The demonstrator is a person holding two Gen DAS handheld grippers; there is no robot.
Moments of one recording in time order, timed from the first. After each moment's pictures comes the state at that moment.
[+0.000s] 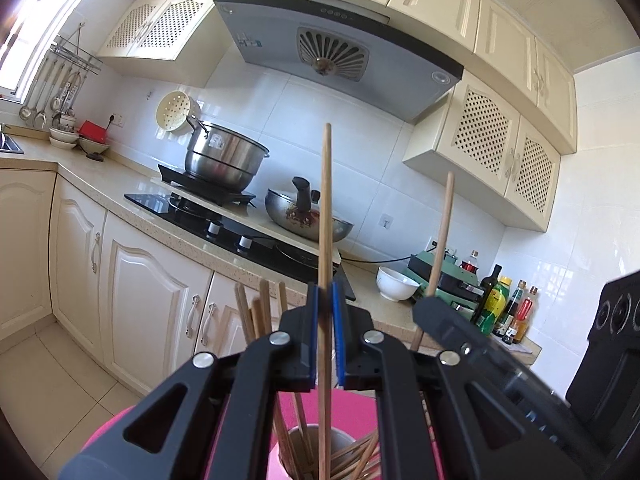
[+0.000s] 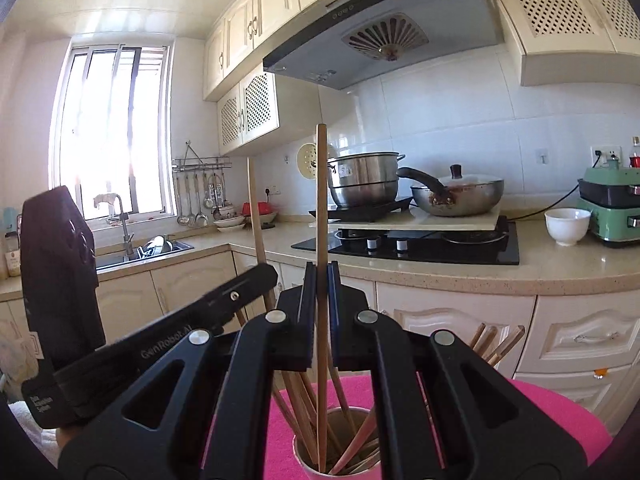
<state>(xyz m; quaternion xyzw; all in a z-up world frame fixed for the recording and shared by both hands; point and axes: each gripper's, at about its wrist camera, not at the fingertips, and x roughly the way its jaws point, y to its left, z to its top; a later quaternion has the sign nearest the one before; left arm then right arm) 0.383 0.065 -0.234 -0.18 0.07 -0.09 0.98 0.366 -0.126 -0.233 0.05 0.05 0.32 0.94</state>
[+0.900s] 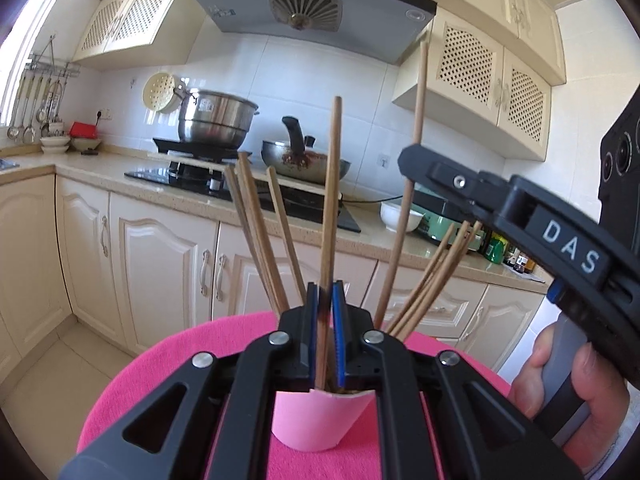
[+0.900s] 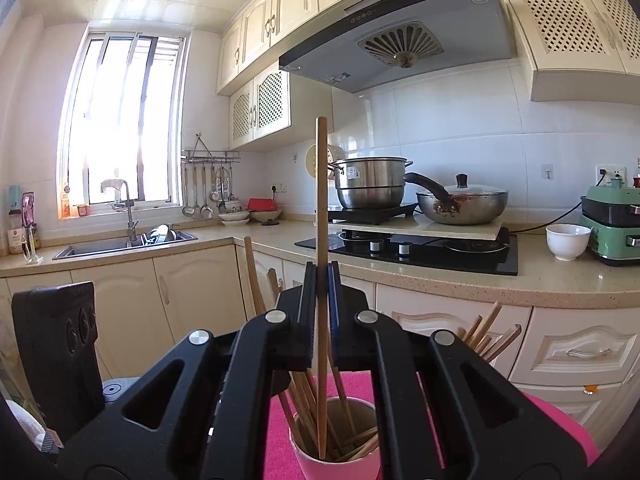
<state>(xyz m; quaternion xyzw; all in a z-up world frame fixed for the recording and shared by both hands) 0.349 0.038 -0.286 -0.11 0.15 -0.09 0.98 0.349 -0.124 -0.235 0.02 0.04 0.33 0.94</state>
